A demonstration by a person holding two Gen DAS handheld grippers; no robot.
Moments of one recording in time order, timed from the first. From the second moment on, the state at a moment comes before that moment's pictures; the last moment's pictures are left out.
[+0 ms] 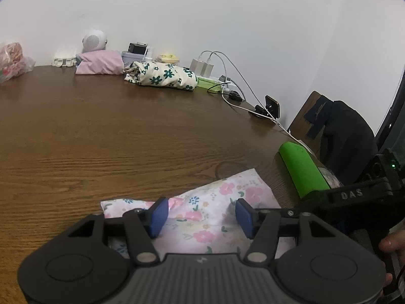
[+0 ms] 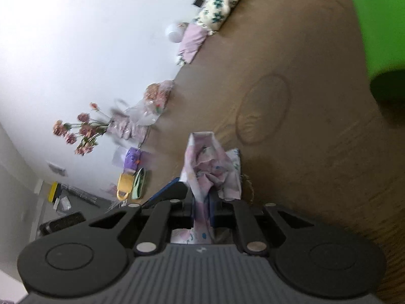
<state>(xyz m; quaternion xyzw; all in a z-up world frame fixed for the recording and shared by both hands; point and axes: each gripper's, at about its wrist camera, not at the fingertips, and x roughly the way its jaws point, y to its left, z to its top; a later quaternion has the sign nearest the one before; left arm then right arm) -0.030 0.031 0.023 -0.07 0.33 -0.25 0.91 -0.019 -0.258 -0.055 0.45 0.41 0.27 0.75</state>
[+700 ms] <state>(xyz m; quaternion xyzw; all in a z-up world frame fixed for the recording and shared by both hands) -0.034 0.027 0.021 -0.06 0.32 -0.25 0.91 -0.026 -0.251 -0.031 0.38 0.40 0.22 0.80</state>
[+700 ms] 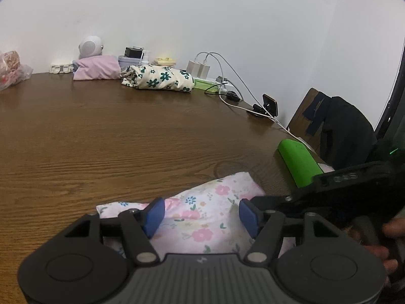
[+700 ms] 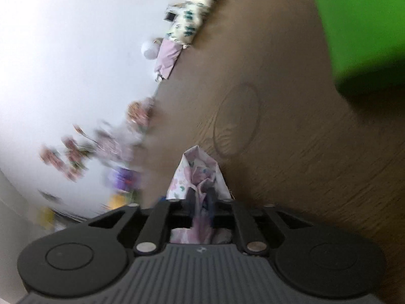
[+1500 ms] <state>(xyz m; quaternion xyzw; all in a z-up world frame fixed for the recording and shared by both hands) -0.057 0.078 0.032 -0.10 0.35 -0.17 0.91 -0.024 -0.201 0.003 0.16 0.38 0.24 0.88</state>
